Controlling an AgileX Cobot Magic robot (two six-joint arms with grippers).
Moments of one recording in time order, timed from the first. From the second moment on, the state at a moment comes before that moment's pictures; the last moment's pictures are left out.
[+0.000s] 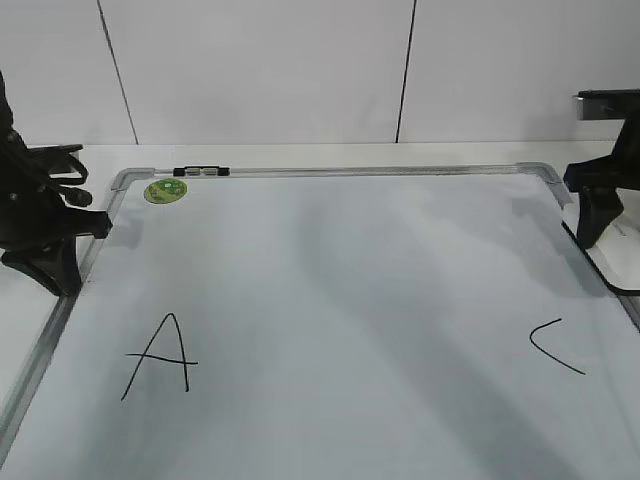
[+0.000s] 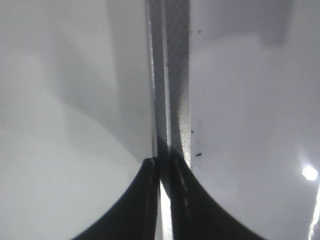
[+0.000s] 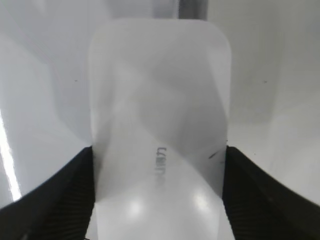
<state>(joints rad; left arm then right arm) -0.11 2.02 -1.34 -0.15 0.97 0.00 -0.02 1.93 -1.53 -0.03 1.22 -0.02</state>
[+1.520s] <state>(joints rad) -0.11 2.02 -1.34 -0.16 0.96 0.00 -0.02 2.00 -1.53 0.00 1.14 -0.05</state>
